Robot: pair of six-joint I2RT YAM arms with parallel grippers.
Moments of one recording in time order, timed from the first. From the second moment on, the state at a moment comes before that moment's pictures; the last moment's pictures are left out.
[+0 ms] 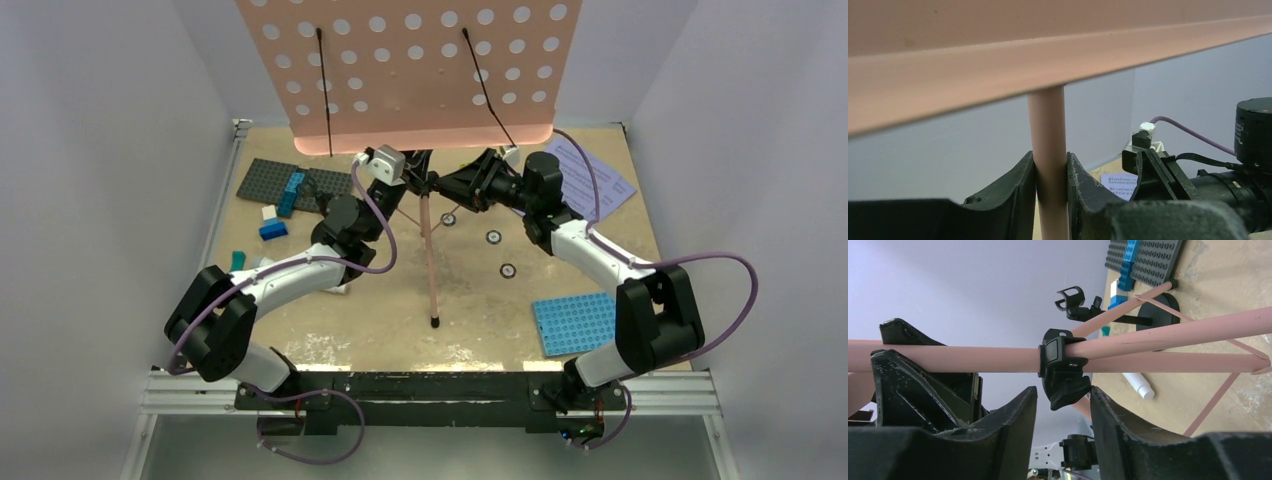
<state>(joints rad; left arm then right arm) -0.72 1.48 0.89 1.09 -0.10 0.09 0.37 1.49 0.95 0.41 -0.63 1.29</state>
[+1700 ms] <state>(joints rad) -0.66 1.50 0.90 1.09 0.20 -0.13 0.36 1.34 0.91 0.24 -0.61 0.80</state>
